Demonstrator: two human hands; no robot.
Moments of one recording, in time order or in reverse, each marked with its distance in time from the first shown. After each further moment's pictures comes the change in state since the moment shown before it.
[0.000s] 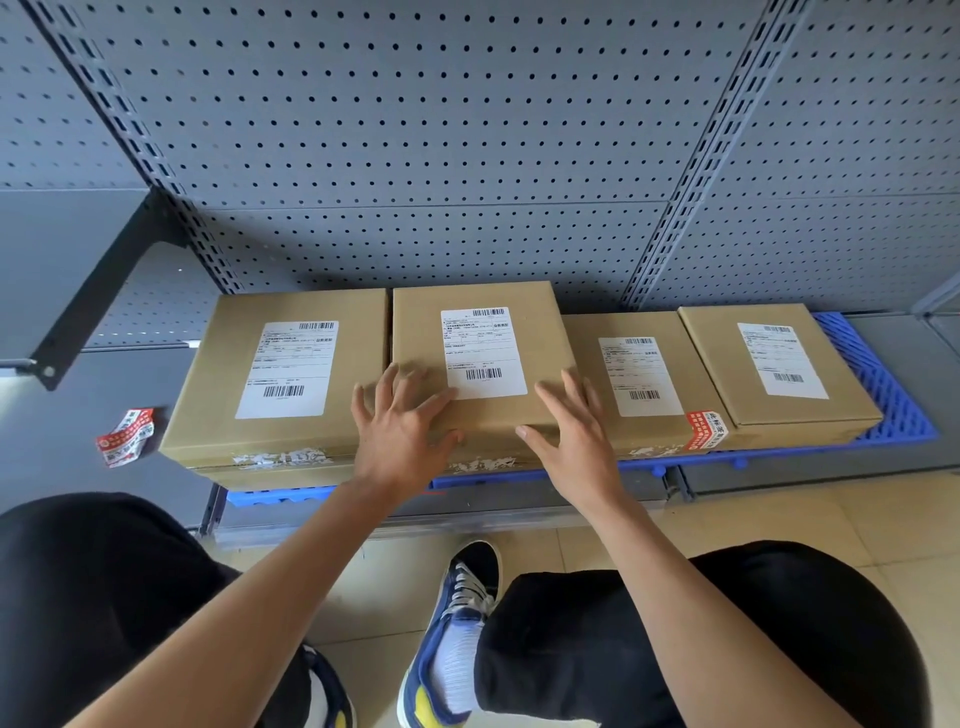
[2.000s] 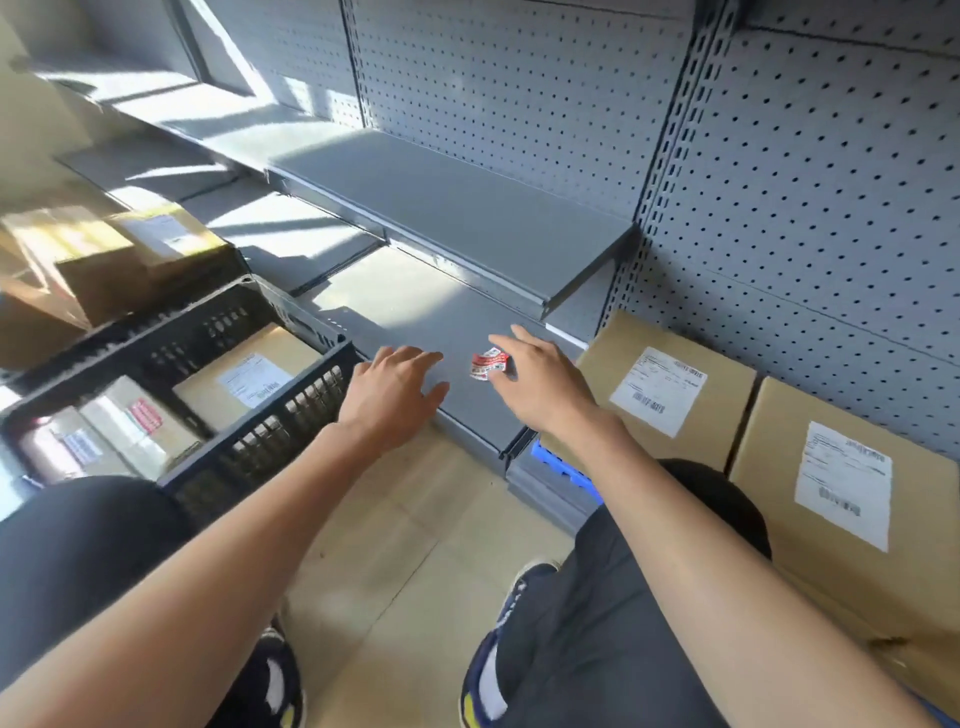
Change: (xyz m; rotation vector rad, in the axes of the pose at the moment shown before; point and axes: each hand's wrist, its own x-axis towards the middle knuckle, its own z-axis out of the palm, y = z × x) left_hand -0.245 -0.210 -0.227 0.126 0.112 -0.752; right_hand -0.050 -0.417 0.107 -0.158 -0.554 -0.739
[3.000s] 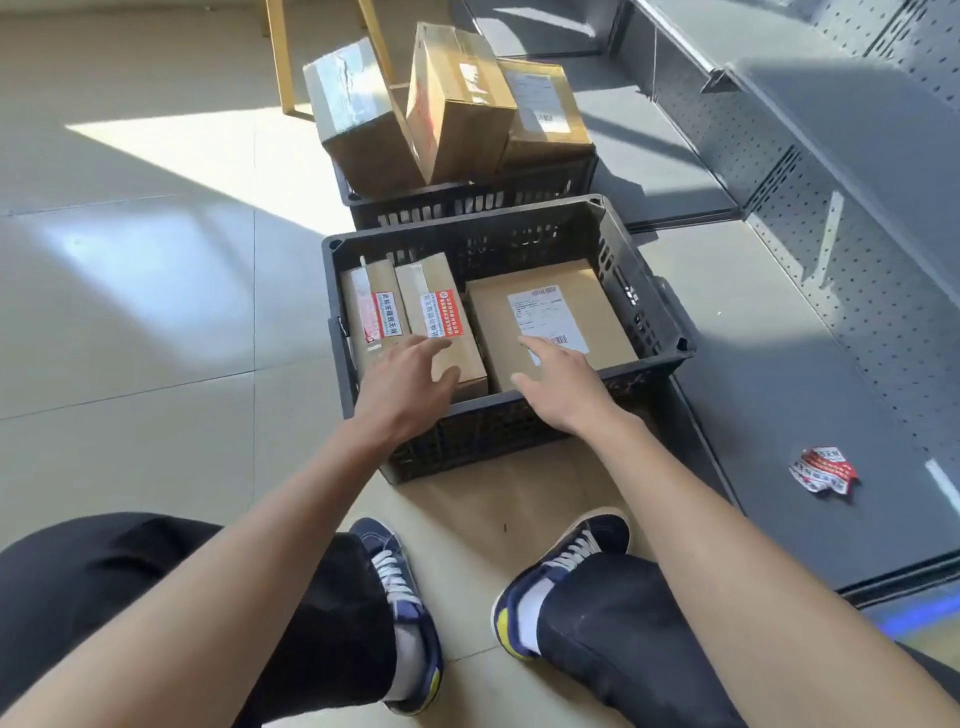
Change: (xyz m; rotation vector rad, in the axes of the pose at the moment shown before) left_hand -0.102 -0.352 0.010 -0.280 0.105 -0.776; right_hand 0.165 -0.294 0.262 0.012 -0.533 -0.384
